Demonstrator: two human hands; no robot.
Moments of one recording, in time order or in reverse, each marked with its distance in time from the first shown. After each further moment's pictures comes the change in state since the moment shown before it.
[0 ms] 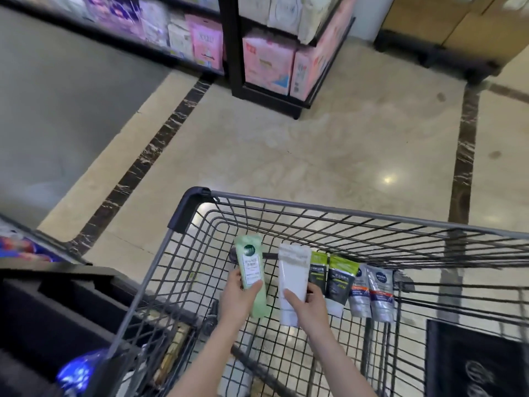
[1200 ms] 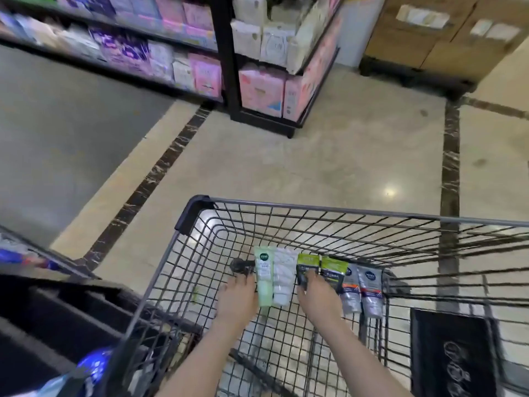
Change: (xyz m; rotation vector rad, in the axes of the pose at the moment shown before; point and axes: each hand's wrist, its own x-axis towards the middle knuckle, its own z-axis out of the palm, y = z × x) left_hand -0.041 0.014 -0.014 1.124 -0.028 0.458; right_hand -0.030 -0.038 -0.039 -1.063 0.077 -0.366
